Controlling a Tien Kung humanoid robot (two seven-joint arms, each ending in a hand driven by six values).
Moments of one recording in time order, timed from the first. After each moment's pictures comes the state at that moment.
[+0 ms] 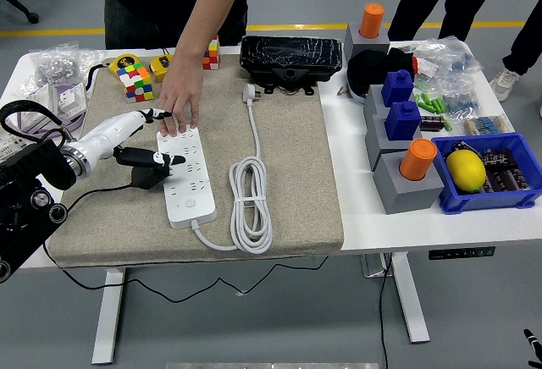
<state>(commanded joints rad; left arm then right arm) -0.47 0.45 -0.97 -1.20 1.73 -0.01 0.07 0.14 -0.17 1.46 0.18 -1.24 -0.05 -0.04</state>
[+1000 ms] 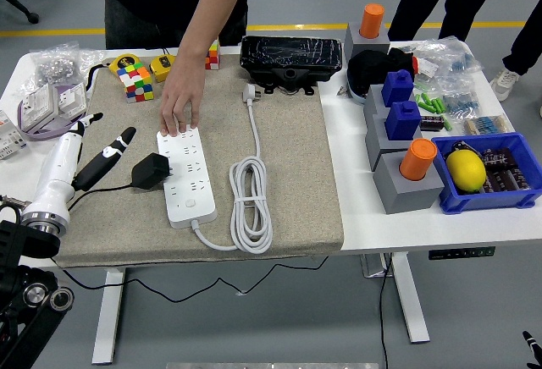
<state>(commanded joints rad) 0.05 0.25 -1.27 -1.69 1.94 0.29 0.39 0.14 -0.16 1.47 0.18 -1.24 -0.05 -0.03</state>
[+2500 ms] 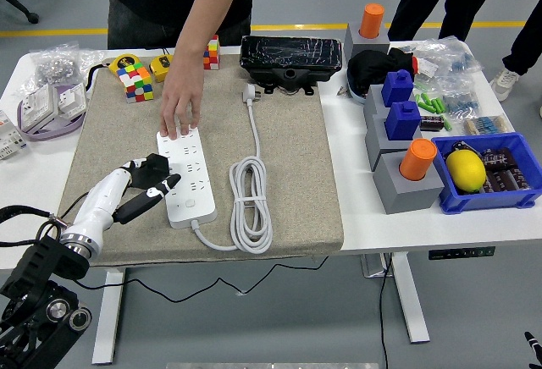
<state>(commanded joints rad) 0.01 0.29 -1.12 -1.59 1.89 0.23 0.36 0.13 -0.17 1.47 0.18 -1.24 -0.05 -0.03</state>
